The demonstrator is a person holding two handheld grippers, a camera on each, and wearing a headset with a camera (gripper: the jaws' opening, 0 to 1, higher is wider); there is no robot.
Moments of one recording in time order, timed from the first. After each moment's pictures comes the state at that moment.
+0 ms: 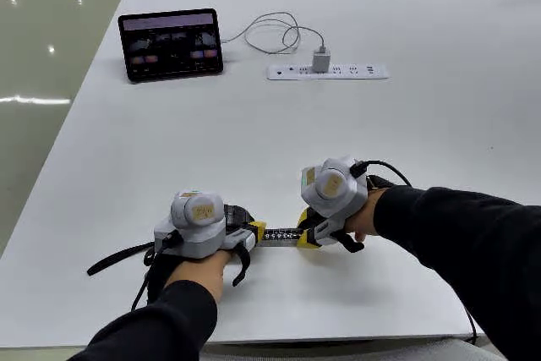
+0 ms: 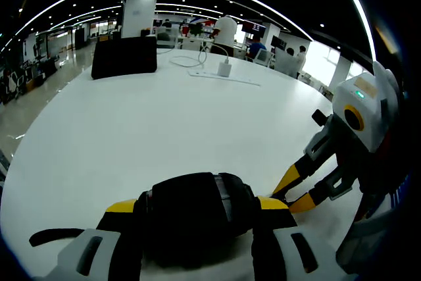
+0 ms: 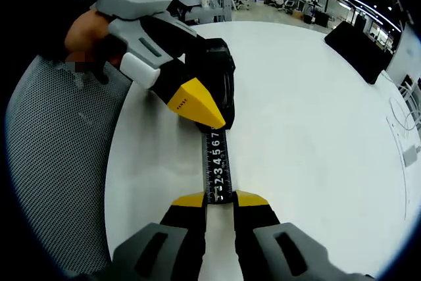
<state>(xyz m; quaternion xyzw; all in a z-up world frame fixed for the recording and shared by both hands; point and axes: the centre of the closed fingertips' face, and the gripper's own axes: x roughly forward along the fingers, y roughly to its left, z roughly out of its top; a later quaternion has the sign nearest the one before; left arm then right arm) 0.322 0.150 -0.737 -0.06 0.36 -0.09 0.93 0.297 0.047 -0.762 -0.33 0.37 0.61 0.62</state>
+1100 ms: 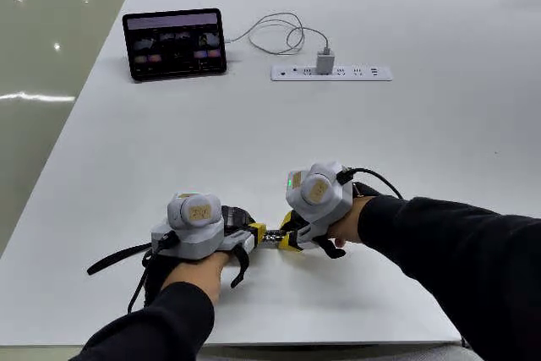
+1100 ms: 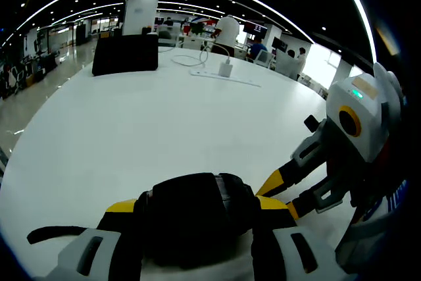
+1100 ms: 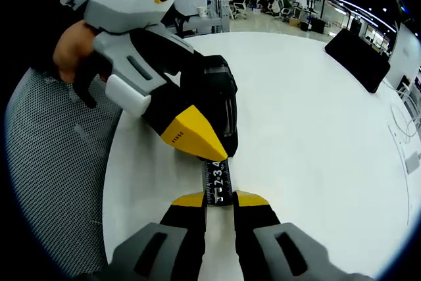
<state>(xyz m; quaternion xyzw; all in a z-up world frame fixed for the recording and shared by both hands) 0.322 0.151 -0.738 -0.07 0.36 -0.09 0.92 0.298 0.077 -0.760 -0.30 0.35 0.62 0.64</state>
